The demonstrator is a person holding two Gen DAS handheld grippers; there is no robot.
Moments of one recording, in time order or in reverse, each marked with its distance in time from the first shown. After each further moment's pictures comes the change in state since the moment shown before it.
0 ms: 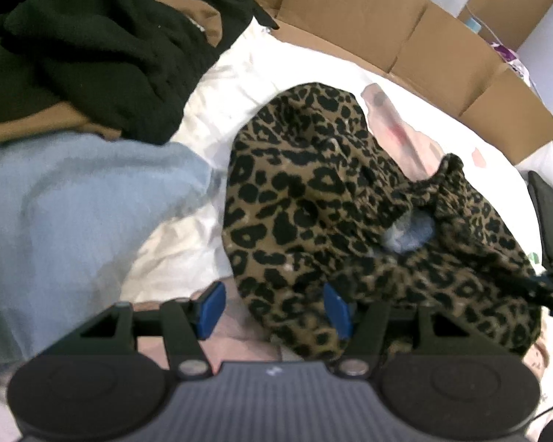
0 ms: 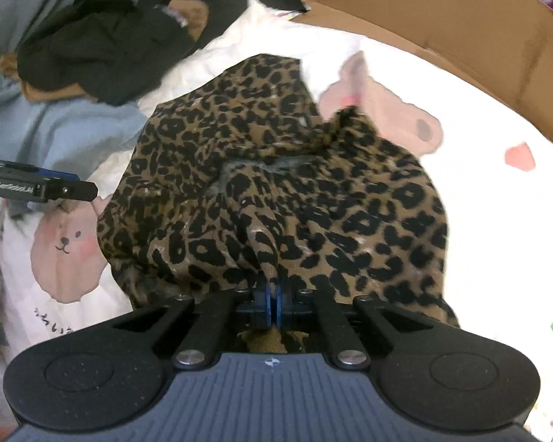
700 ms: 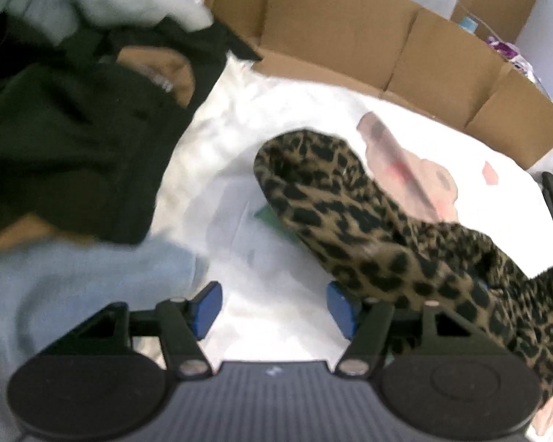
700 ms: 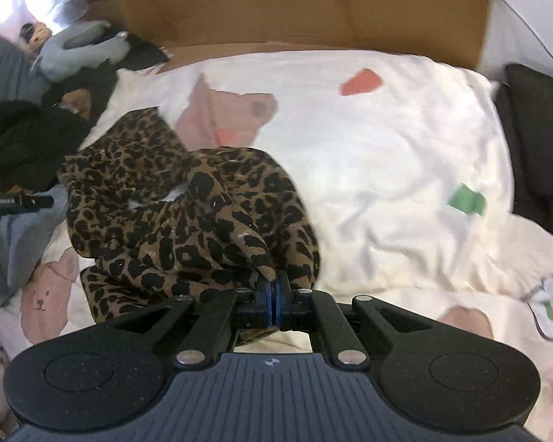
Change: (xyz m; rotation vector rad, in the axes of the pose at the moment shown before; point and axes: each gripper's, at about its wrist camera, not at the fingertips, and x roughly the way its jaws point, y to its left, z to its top) left arm 0.026 -0.034 0.061 0.124 -0.064 0.062; right arm -0.062 -0.099 -0.090 0.397 -0.123 -0.095
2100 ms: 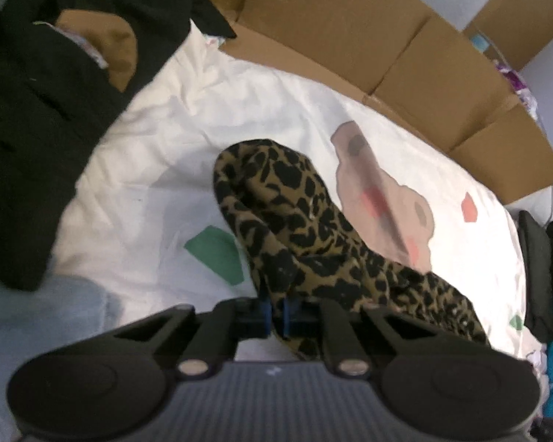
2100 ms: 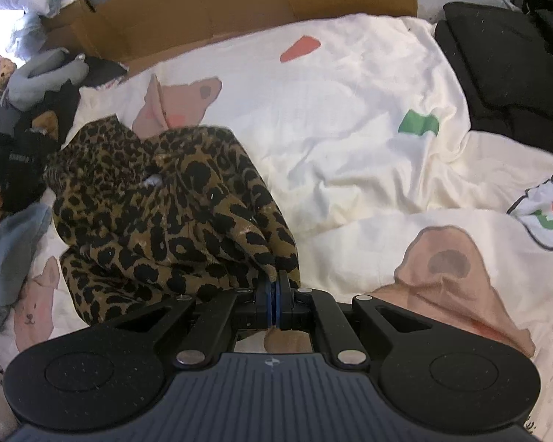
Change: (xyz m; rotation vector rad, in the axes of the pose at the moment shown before) left arm 0.050 -0.004 0.036 -0.170 0.074 -0.171; right arm 0.001 -0.033 -0.046 0.145 -0.036 -0.010
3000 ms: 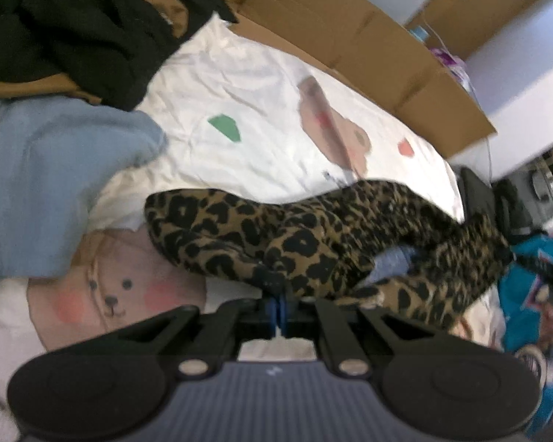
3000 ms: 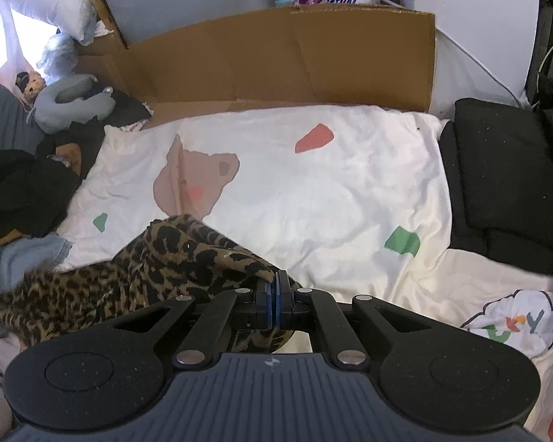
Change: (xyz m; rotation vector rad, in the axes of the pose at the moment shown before) left arm -0.147 -0.011 -0.158 -0.008 0.044 -0.092; right arm -0.058 0.004 0.066 -0.125 -0.118 0.005
